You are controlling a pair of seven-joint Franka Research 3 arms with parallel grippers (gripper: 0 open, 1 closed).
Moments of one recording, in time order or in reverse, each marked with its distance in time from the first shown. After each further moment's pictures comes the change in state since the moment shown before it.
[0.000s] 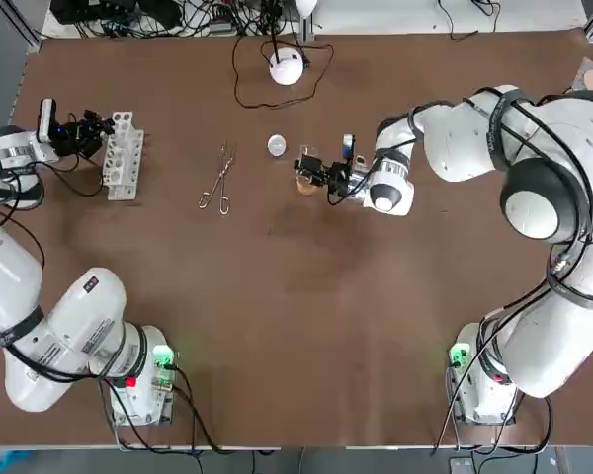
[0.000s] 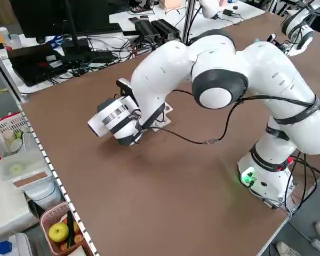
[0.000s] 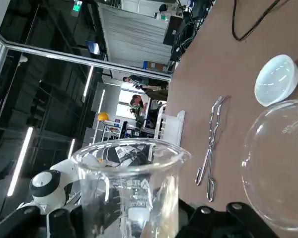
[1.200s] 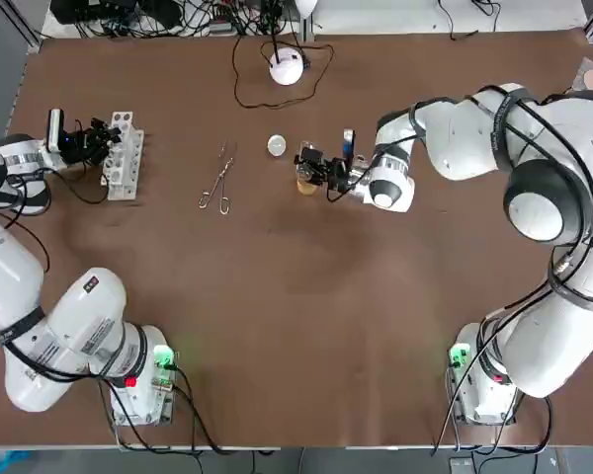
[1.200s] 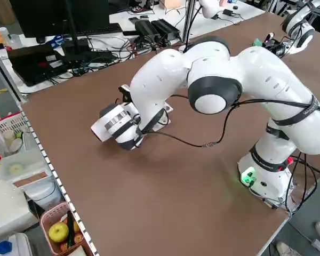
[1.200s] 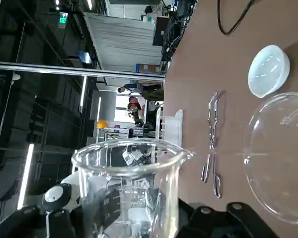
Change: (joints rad) left arm -0.001 0.056 -0.004 0.017 0.020 0.024 0.074; right arm 0.000 -0.017 0.000 0.010 0.001 0.038 0.131
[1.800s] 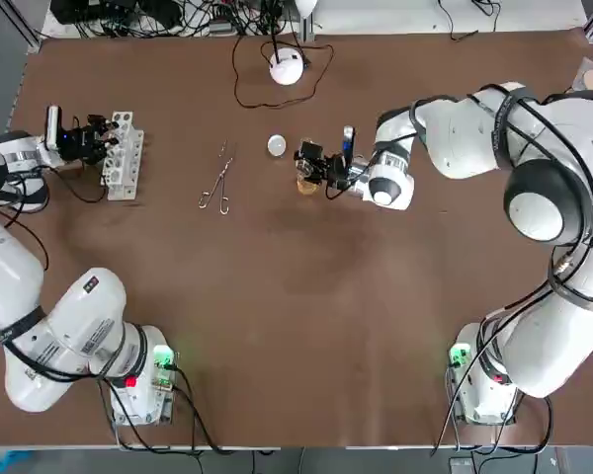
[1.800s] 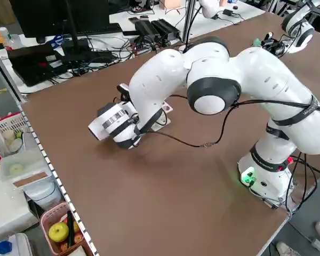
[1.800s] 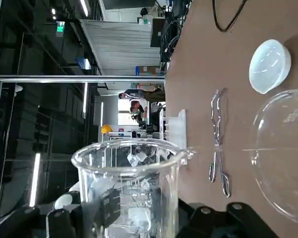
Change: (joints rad) left arm -0.001 0.007 -0.003 0.031 0.005 -0.002 0.000; right arm 0.000 -0.001 -0.003 0.011 0.001 0.001 0.077
